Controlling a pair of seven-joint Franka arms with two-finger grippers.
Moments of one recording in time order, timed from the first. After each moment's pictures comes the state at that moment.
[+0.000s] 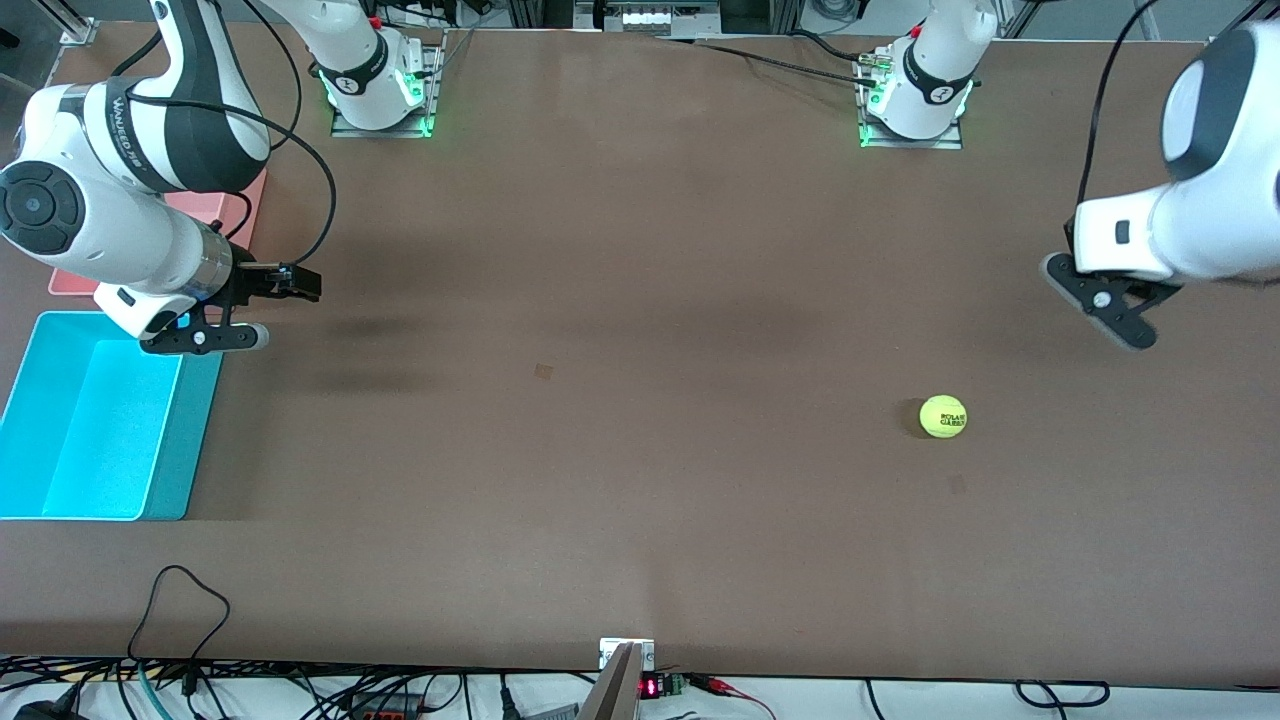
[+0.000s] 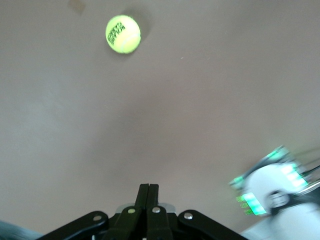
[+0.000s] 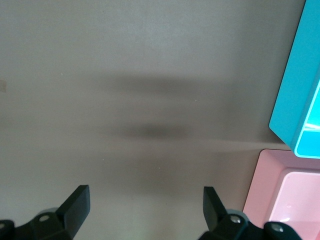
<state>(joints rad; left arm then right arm) -0.02 0.18 -0.05 -1.63 0.21 1.51 0.86 0.10 0.13 0.01 -1.87 -0.03 1.80 0.05</state>
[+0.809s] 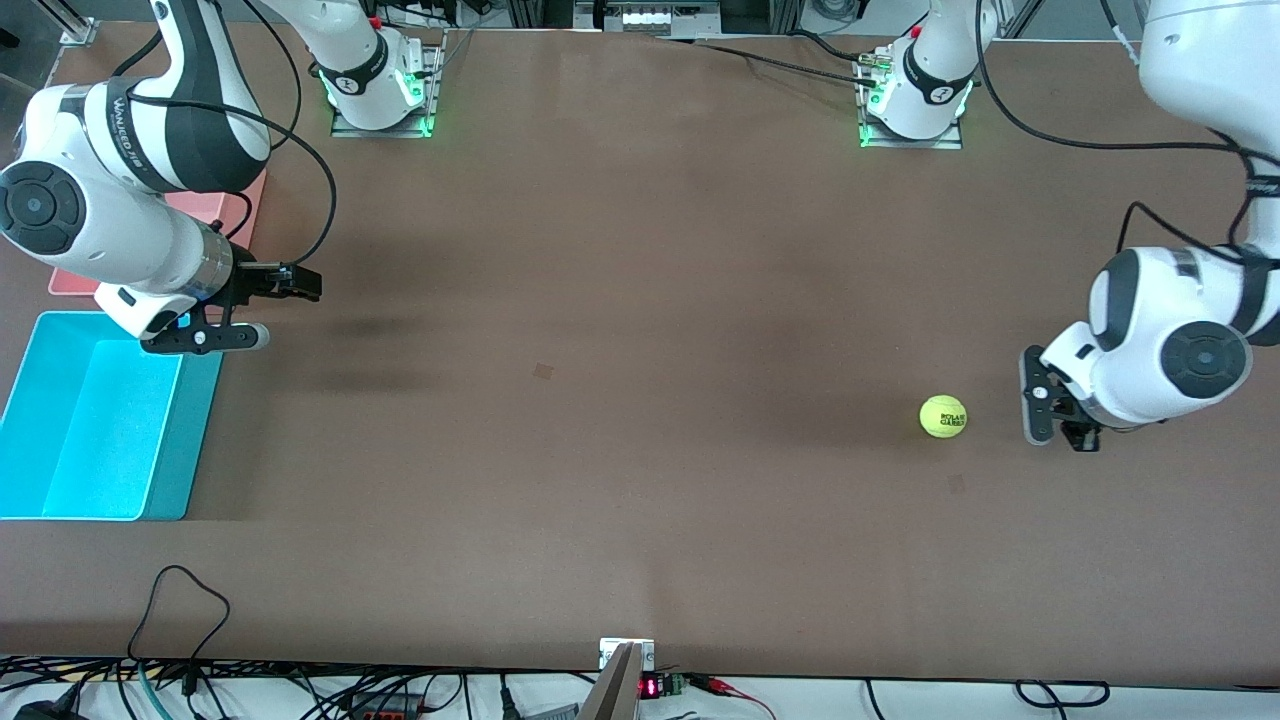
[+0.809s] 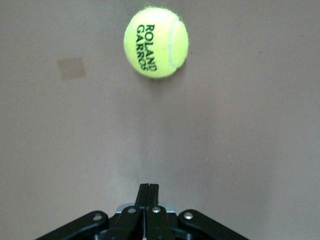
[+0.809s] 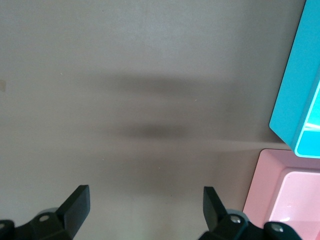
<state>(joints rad) 0.10 0.50 -0.04 -1.77 0.28 2.18 1.50 0.10 0.13 0.01 -1.88 -0.03 1.80 0.05</state>
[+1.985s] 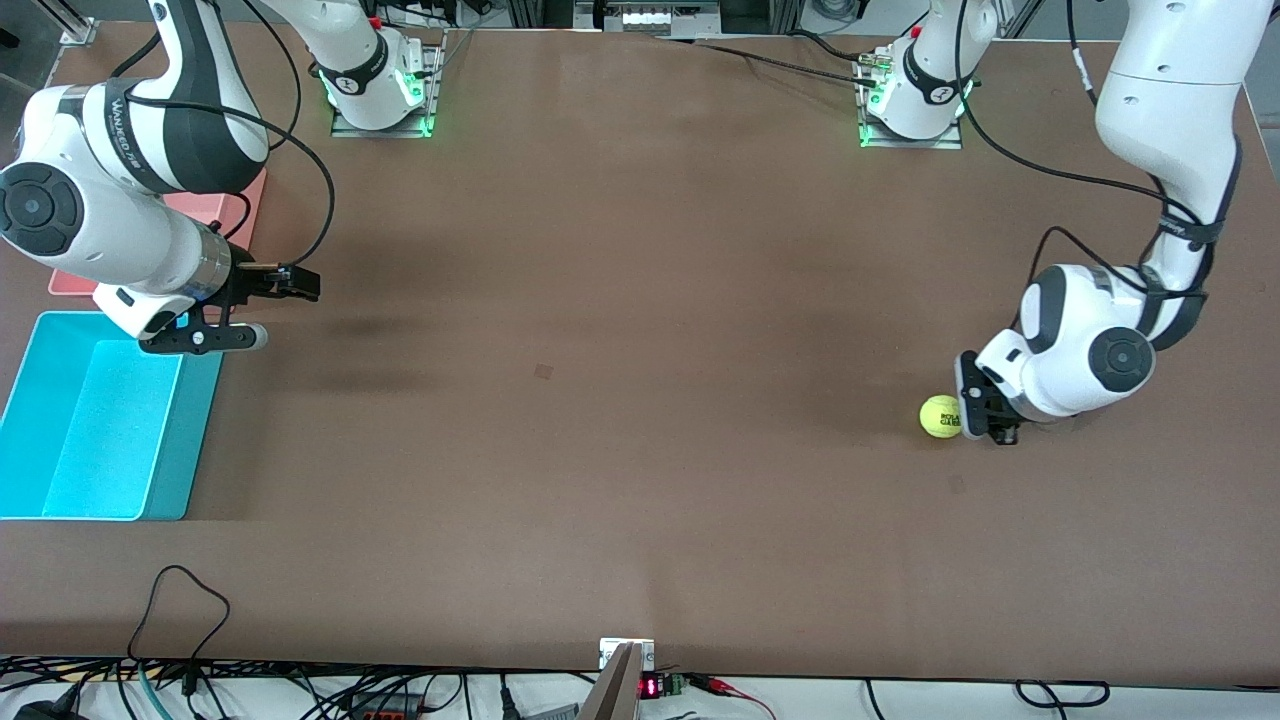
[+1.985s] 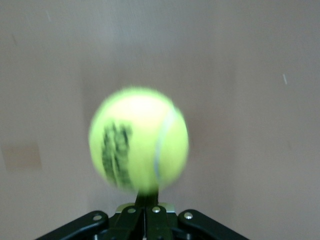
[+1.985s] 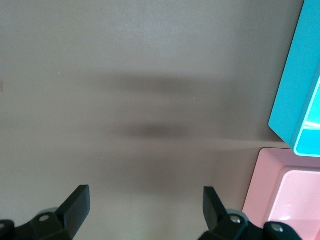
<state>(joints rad) 0.12 0.59 -0.13 -1.89 0.10 2.43 1.45 0.09 0.13 0.01 -1.88 -0.03 1.80 0.05</state>
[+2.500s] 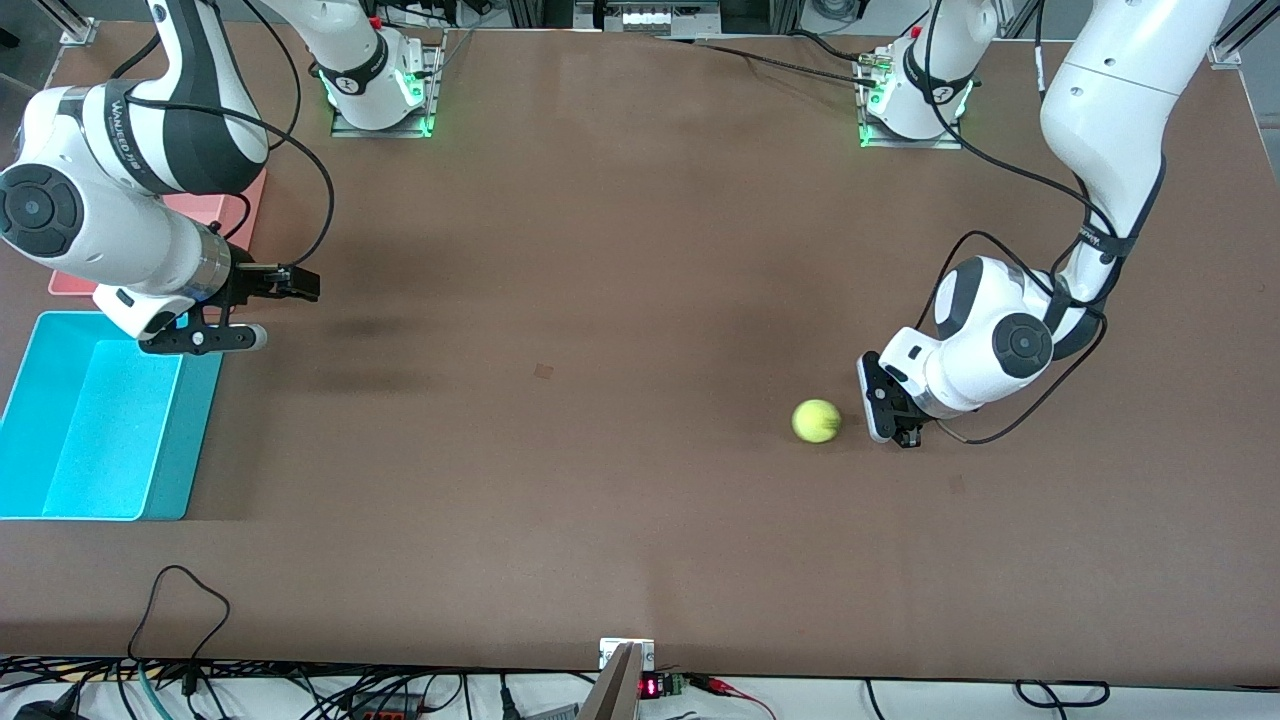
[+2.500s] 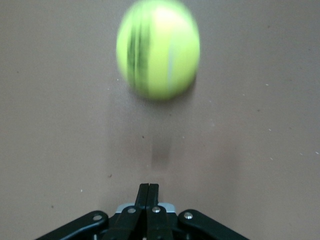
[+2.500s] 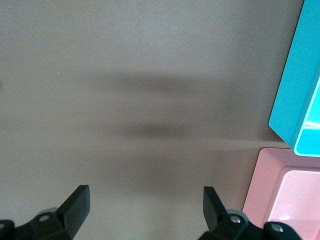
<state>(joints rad) 0.12 0.59 -0.32 -1.87 0.09 2.44 1.22 0.09 0.14 0.01 -1.88 -0.03 1.80 0.05</state>
